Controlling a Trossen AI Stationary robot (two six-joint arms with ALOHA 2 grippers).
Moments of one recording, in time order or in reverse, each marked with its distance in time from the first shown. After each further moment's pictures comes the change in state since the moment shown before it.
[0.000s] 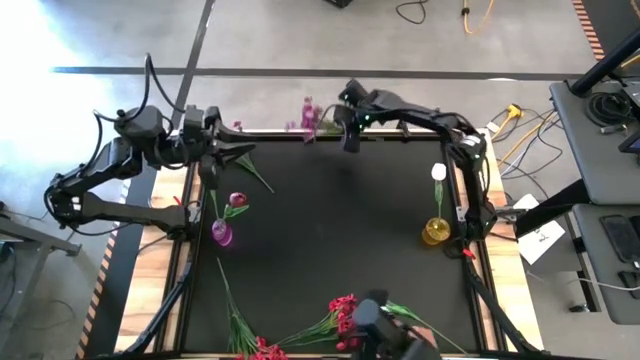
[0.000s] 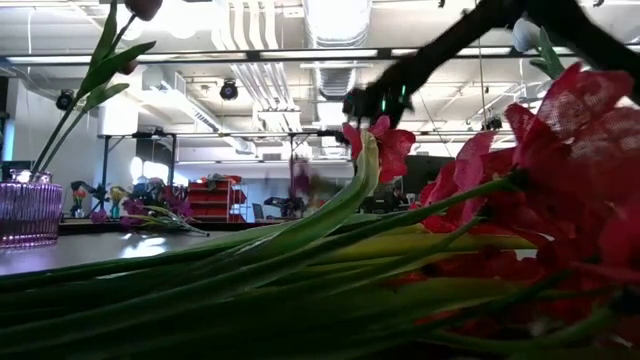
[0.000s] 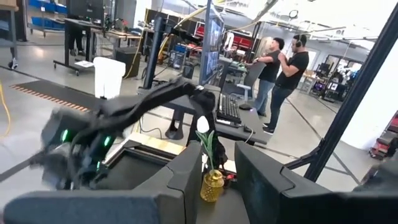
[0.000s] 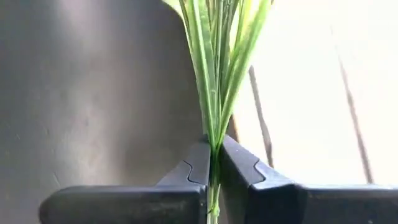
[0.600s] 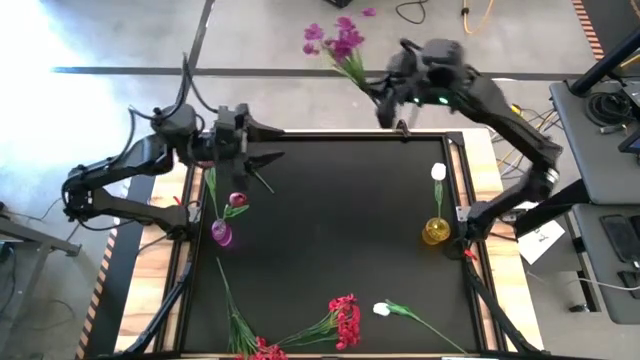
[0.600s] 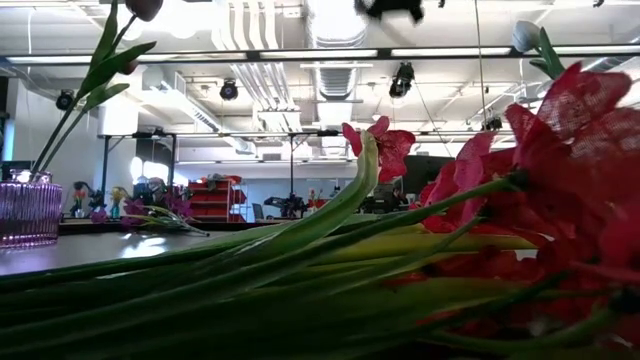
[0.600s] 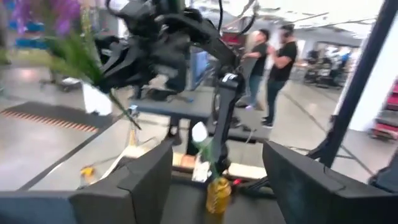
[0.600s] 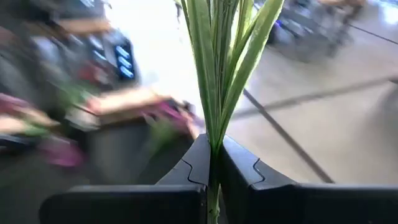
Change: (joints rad) left arm -0.002 0.163 0.000 0.188 0.061 0.109; right arm 0.131 -0.616 0.081 0.007 -0.080 0.414
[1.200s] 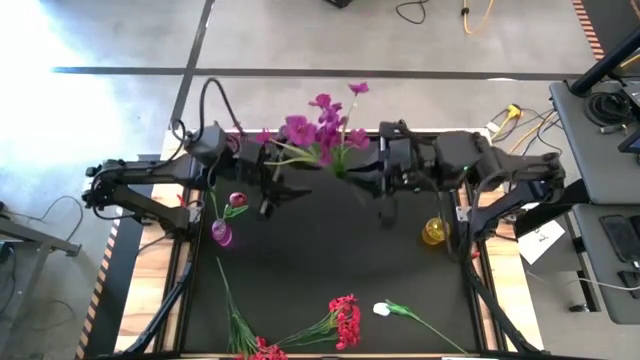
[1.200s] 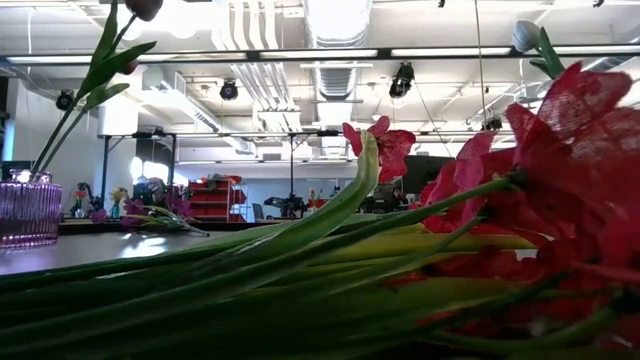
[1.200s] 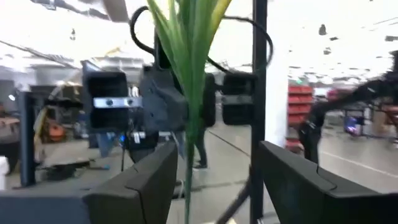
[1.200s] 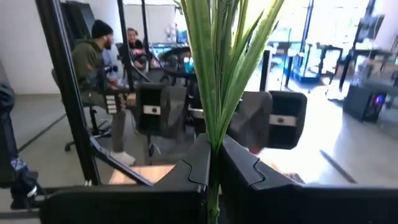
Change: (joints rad) left arm -0.185 0.228 0.000 0.514 0.165 0.053; right arm 0.755 -0.020 -0.014 0.296 0.394 0.136
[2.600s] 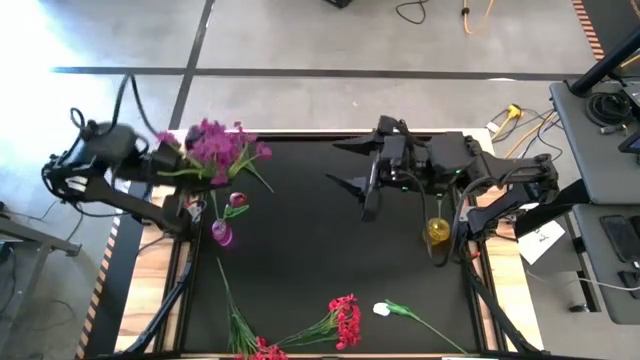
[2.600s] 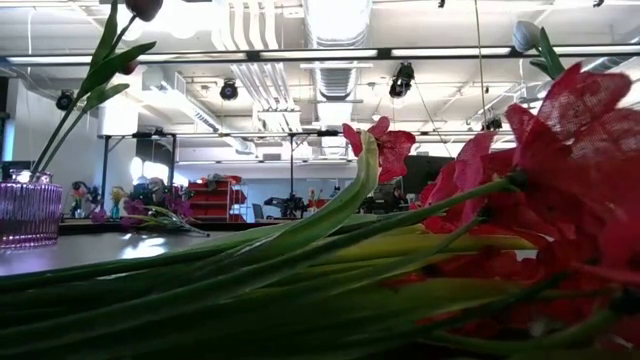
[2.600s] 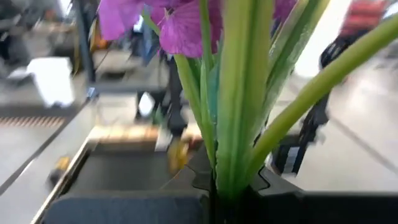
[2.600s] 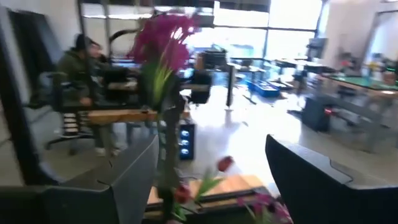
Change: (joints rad) left arm -0.227 -0.359 0.230 -1.034 -0.401 0.025; right arm 0.004 0.041 0.000 0.114 0.163 -0.055
